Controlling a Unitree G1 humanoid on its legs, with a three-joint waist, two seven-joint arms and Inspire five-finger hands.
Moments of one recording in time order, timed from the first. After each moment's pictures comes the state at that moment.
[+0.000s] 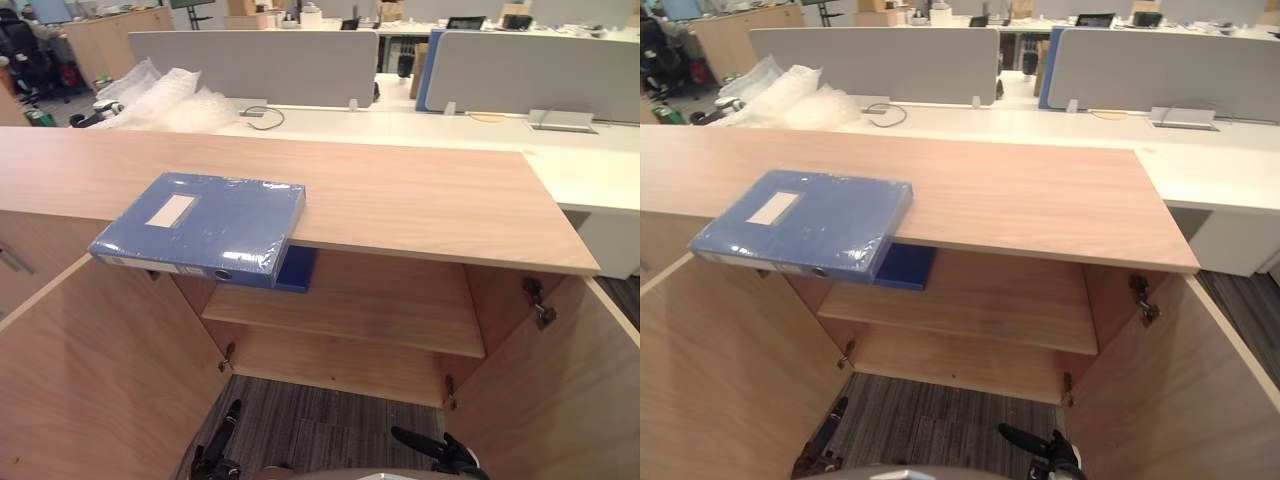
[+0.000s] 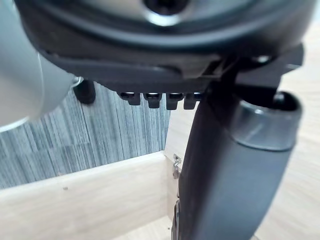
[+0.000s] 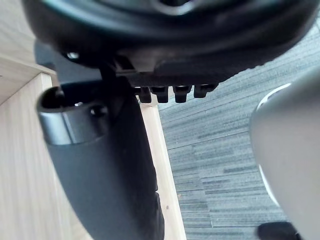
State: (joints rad) left arm 0.18 -0.07 0.36 0.81 -0.88 -0.15 0.15; right arm 0.10 0.02 -0.28 1.00 0.08 0.05 -0.14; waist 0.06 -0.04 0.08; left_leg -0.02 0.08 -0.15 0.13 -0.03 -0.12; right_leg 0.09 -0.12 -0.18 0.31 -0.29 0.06
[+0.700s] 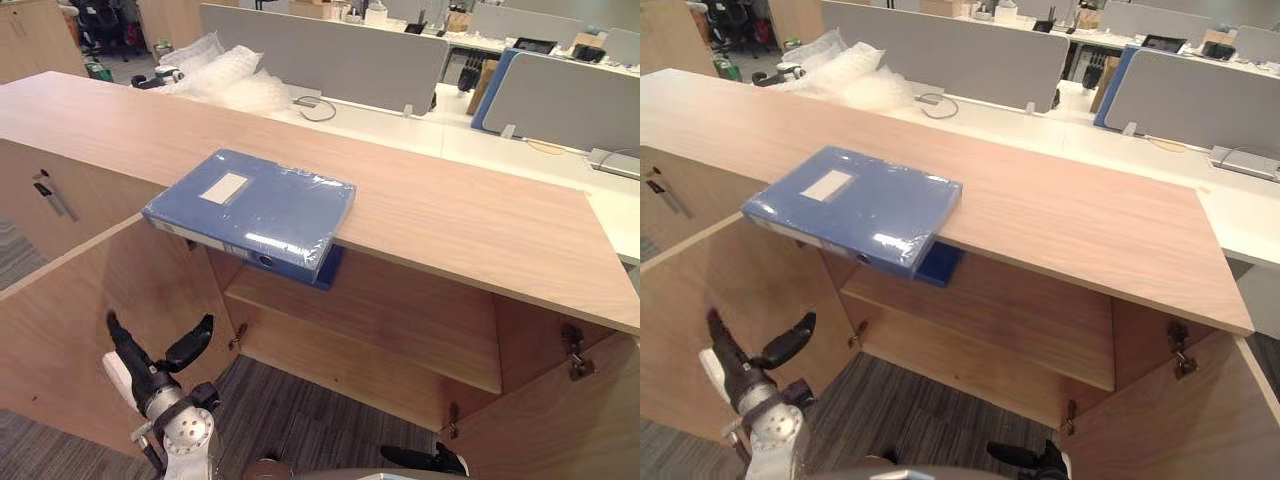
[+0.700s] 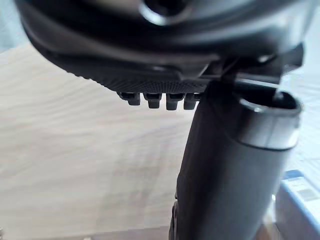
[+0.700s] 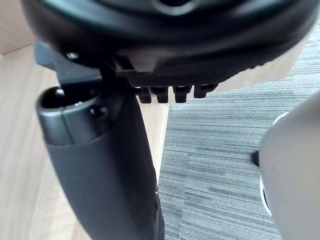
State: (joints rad) left arm 0.28 -0.06 0.23 -0.07 0.19 -0.04 0.63; right arm 0.11 0.04 -0.17 0.98 0.00 0.07 -0.25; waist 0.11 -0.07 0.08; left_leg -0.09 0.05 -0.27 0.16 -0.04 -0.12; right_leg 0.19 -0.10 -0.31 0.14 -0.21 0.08
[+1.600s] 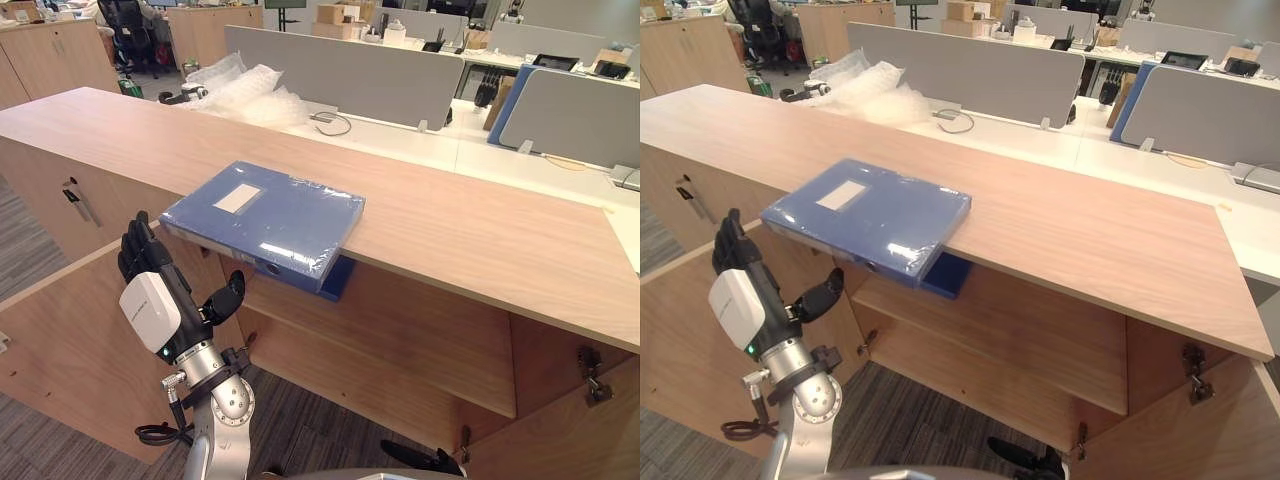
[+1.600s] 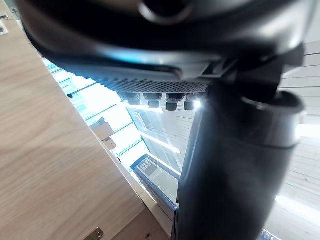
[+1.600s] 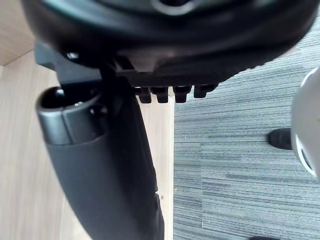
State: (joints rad) left arm 0.25 -0.03 -0.03 -0.28 0.84 0.12 0.73; right arm 0.09 0.07 -0.21 1.06 0.12 0.01 -0.28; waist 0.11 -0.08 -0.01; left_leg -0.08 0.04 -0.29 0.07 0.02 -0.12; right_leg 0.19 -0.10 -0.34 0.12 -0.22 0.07
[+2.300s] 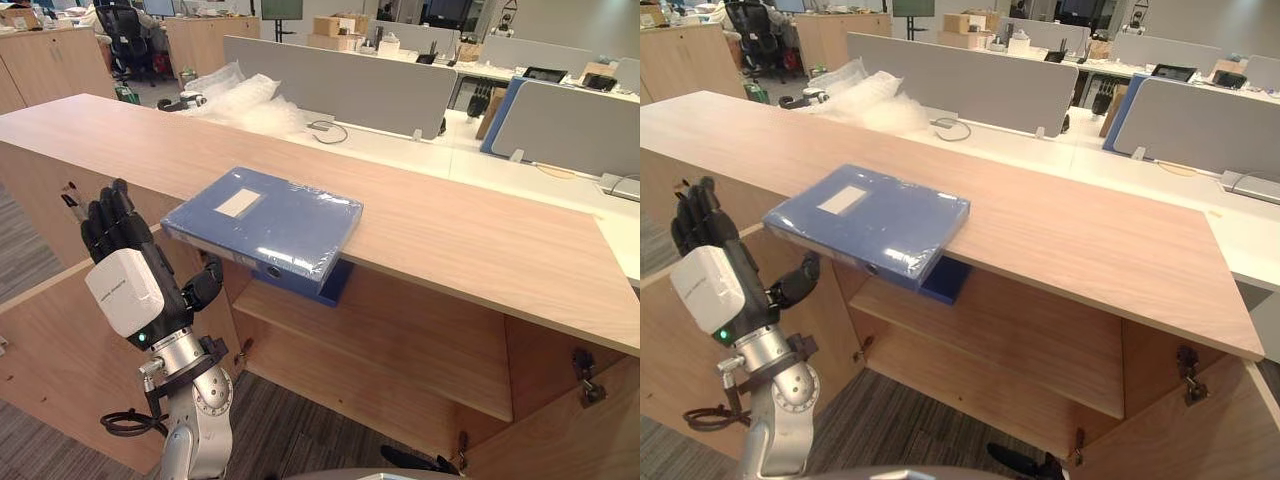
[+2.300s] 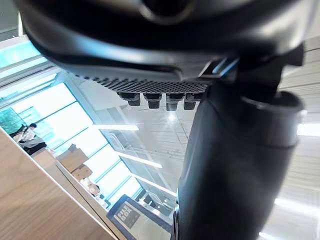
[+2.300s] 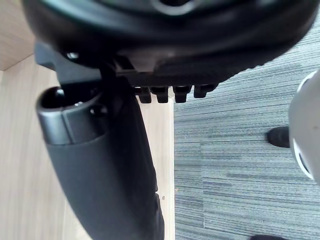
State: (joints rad) left arm 0.22 0.07 0.02 -0.36 0.96 0.18 0.68; right arm 0.09 0.07 -0.23 1.09 0.11 0.00 -0.26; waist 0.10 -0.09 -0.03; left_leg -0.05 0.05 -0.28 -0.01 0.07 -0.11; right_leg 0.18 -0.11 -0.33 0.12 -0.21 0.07
